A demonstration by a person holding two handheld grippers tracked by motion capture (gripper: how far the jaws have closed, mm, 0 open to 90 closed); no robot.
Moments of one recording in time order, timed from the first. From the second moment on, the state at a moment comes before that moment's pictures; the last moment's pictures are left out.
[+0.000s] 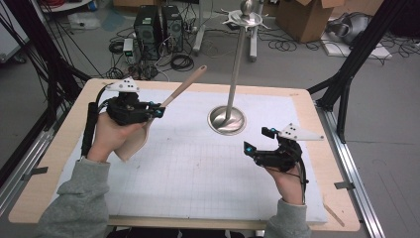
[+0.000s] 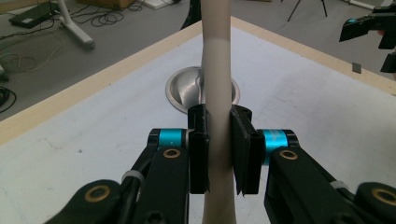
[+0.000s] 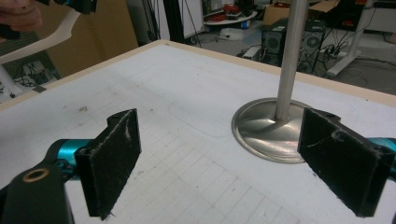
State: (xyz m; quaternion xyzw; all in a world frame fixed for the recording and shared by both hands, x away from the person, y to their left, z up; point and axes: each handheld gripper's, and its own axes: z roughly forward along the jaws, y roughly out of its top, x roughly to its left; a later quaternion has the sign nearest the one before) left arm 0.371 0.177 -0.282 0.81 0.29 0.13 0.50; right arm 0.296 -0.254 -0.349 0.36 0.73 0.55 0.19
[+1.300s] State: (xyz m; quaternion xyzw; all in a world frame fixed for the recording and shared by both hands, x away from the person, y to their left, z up) left arm 0.373 0.169 -0.220 0.79 0.27 0.18 0.53; right arm 0.303 -0.252 -0.357 0.35 0.75 0.54 0.17
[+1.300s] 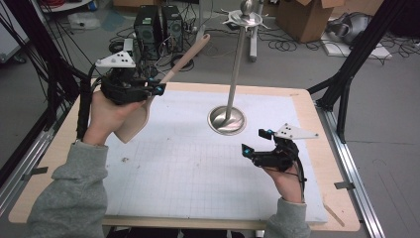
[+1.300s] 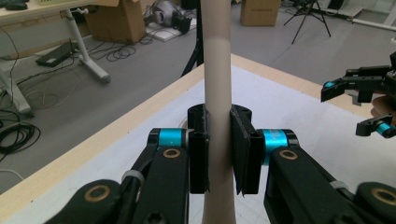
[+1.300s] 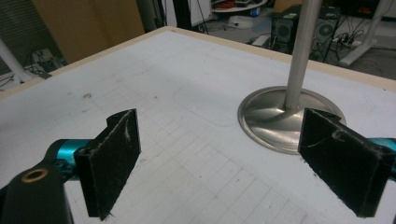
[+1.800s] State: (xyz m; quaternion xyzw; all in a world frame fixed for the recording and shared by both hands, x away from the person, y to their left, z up) left arm 0.378 0.163 -0.201 0.78 0.26 0.17 0.54; right arm 0.305 -0.258 -0.359 0.36 0.74 0.54 0.17
